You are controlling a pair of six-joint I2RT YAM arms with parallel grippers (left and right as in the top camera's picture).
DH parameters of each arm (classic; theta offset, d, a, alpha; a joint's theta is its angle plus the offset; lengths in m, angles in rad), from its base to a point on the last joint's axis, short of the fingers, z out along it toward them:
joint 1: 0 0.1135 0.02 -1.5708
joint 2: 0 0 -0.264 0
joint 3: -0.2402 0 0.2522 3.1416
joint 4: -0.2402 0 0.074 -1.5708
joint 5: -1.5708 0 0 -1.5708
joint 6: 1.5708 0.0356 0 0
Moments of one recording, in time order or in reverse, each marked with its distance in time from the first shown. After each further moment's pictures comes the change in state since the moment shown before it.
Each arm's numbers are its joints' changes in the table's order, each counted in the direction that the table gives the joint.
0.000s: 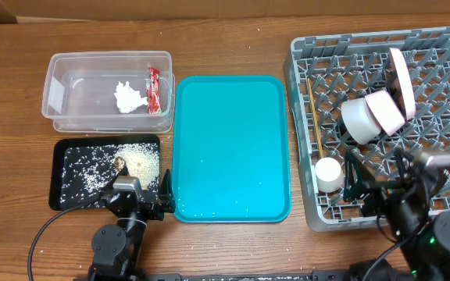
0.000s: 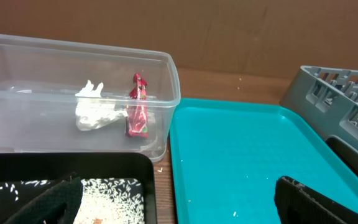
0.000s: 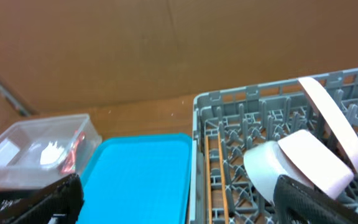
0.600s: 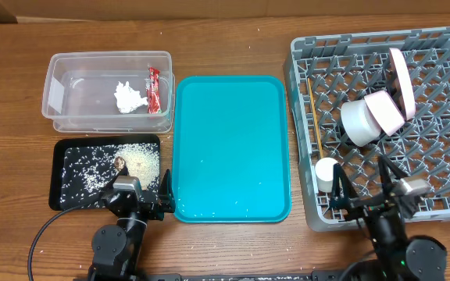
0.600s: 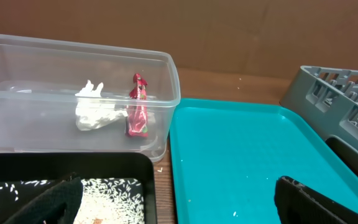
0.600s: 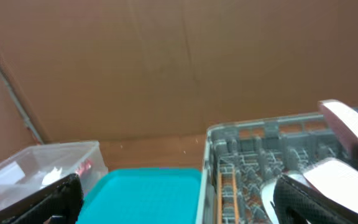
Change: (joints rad) left arm 0.000 0.000 0.000 0.000 0.000 0.000; right arm -0.016 -0.379 0.507 0.426 0.051 -0.018
